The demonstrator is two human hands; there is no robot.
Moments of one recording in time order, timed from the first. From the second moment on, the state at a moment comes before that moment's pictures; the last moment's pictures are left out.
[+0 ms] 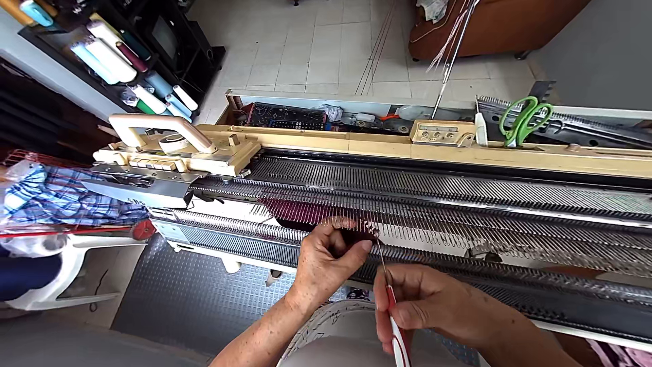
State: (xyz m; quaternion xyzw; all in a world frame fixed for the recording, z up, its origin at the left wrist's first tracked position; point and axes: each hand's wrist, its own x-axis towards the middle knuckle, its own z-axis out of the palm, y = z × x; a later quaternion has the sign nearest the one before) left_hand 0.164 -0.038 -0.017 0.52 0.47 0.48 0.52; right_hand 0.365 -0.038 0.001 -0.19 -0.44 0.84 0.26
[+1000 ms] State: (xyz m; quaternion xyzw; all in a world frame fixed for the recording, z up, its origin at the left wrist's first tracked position) left_hand 0.143 -0.026 -0.027 0.52 0.44 0.44 0.59; right_hand 0.354 -0.024 -0.006 -0.23 -0.42 0.84 0.25
